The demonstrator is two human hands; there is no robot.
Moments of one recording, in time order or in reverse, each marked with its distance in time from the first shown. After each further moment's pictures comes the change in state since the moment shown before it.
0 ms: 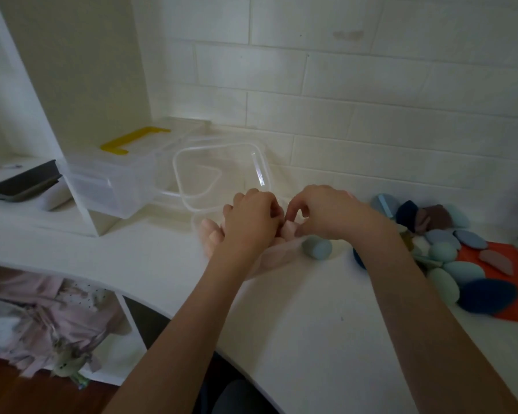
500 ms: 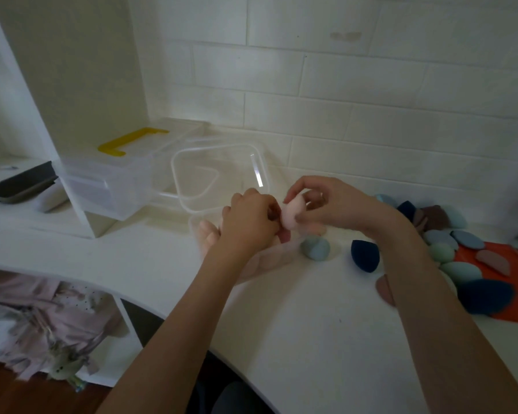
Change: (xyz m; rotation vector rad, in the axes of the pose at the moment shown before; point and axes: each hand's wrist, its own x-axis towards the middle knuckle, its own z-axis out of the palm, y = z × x) left_hand -0.002 -0.001 -0.005 -0.037 -0.064 0.045; right_hand 0.000 0.029 -0.002 0.629 -0.012 -0.048
